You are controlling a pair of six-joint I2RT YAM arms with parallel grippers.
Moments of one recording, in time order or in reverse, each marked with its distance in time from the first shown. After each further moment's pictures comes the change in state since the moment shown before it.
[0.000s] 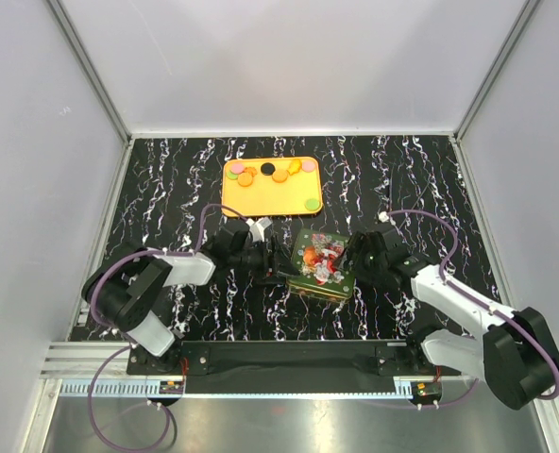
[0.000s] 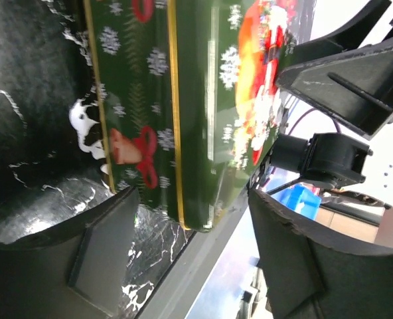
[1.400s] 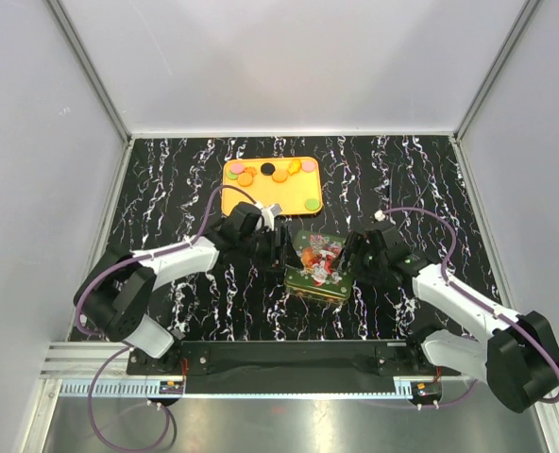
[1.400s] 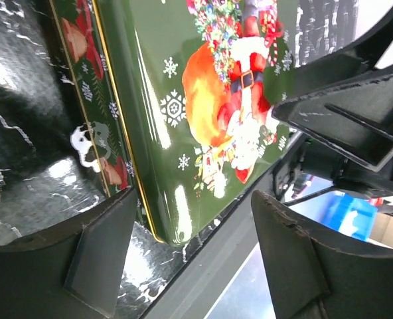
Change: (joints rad) left arm -0.042 -0.053 0.220 -0.386 -0.134 0.203; right arm 0.006 -0.010 0.037 -0.054 -0.034 -0.037
